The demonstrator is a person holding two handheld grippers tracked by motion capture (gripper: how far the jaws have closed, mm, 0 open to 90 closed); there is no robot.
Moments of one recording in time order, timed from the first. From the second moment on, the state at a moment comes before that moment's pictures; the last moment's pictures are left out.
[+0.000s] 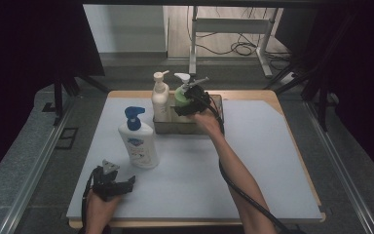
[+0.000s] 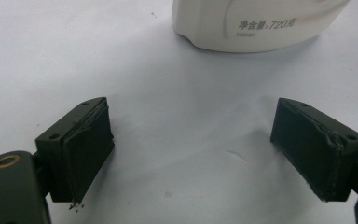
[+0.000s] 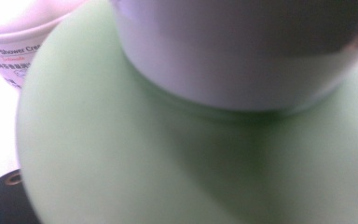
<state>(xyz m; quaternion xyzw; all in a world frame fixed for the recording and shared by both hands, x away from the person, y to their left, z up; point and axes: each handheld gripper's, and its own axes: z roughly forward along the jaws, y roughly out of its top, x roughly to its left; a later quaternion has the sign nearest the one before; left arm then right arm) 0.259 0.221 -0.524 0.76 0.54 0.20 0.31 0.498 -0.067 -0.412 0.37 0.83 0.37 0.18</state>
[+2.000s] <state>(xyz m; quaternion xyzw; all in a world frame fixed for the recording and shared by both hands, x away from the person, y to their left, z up) 0.258 0.221 -0.525 0.75 0.55 0.20 0.31 0.482 -0.146 -0.433 0.41 0.82 0.38 0.15</state>
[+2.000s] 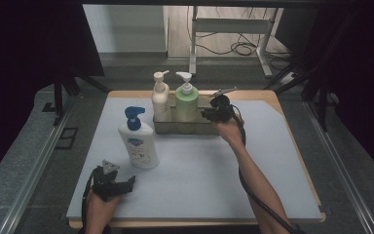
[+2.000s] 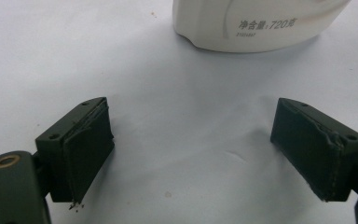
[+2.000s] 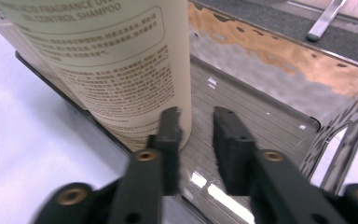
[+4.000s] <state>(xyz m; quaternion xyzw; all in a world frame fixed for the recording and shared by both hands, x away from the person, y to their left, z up) 0.259 0.221 -0.525 0.76 0.54 0.20 0.31 0.497 -0.102 -0.453 0.41 0.83 0.35 0.14</state>
